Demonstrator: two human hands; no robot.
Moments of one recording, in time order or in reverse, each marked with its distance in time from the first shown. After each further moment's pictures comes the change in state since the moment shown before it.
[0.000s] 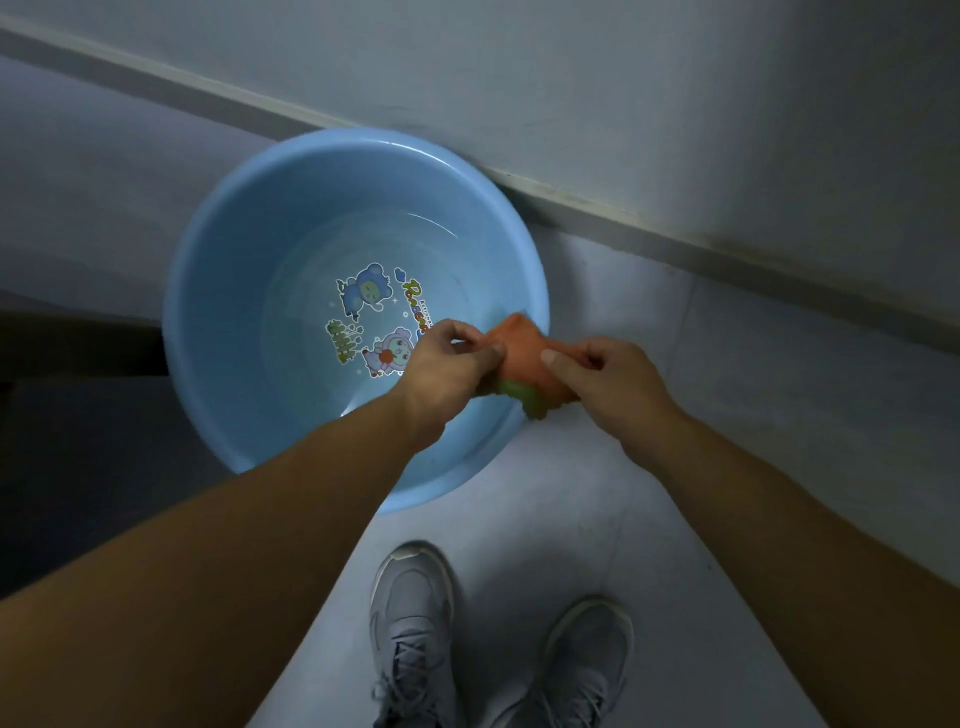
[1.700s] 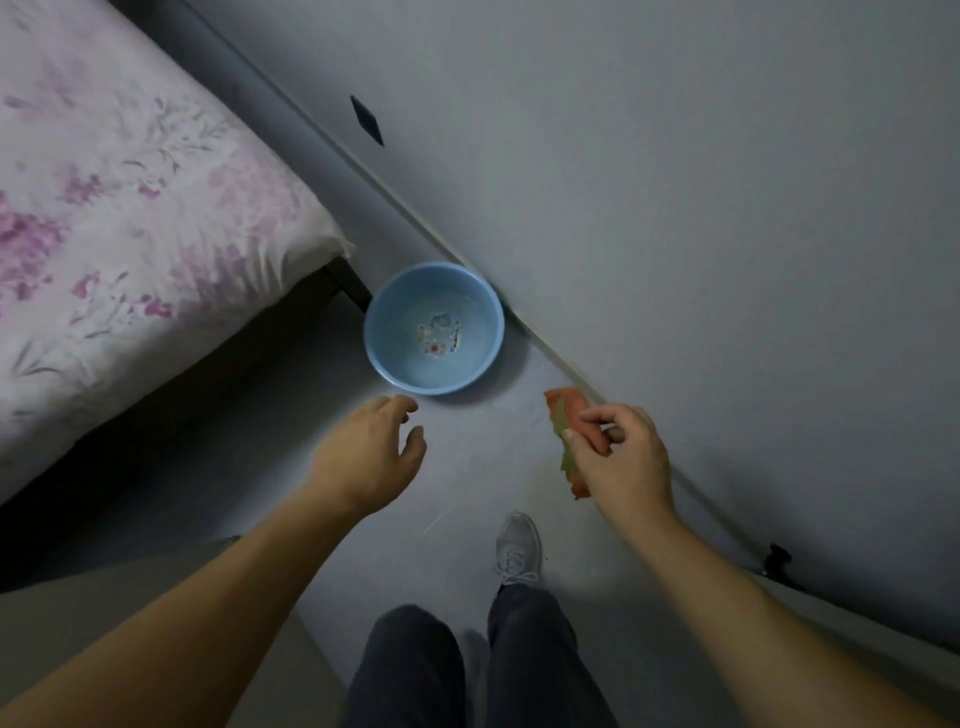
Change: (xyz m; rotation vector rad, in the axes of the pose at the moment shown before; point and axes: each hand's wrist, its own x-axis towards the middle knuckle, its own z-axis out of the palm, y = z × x) left_hand -0.629 0.145 0.157 0.948 0.577 0.220; right_hand -0.433 -0.215 -0.384 -0.275 -0.120 -0.527
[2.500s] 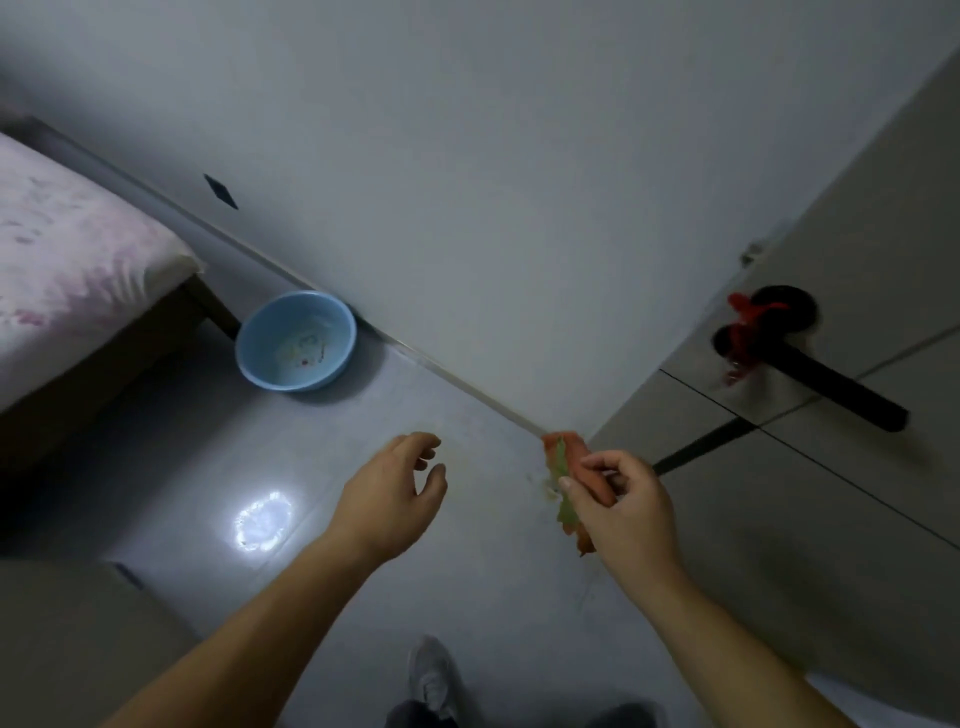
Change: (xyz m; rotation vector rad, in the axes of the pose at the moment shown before) left_hand -0.361 0.254 0.133 -0.241 0.060 0.305; right_hand -0.377 0.129 -0.305 0.258 0.207 0.092
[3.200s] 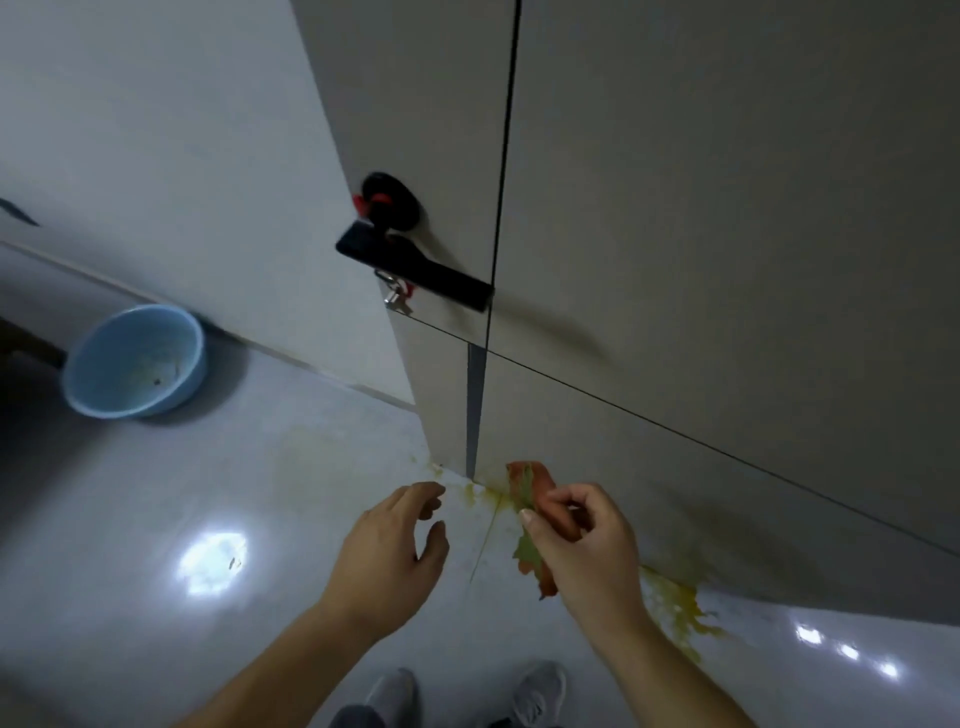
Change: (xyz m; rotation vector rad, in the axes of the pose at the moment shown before) left_hand -0.062 0.205 0.249 0.017 -0.118 0.192; right_hand -0.019 0.165 -0.246 0.098 0.175 0.127
